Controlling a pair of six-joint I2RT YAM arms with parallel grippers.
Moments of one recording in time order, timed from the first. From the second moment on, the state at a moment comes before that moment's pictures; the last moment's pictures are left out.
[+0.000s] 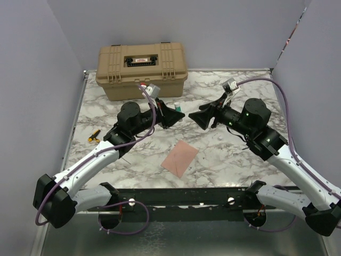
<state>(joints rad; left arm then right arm) -0.65 1.11 0.86 0.26 0.42 -0.55 0.67 0.98 1.05 -0.13 -0.25 0.32</state>
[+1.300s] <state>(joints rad) -0.63 1.22 0.96 0.20 0.27 -0.87 0.70 1.23 1.08 -0.06 -0.23 0.32</state>
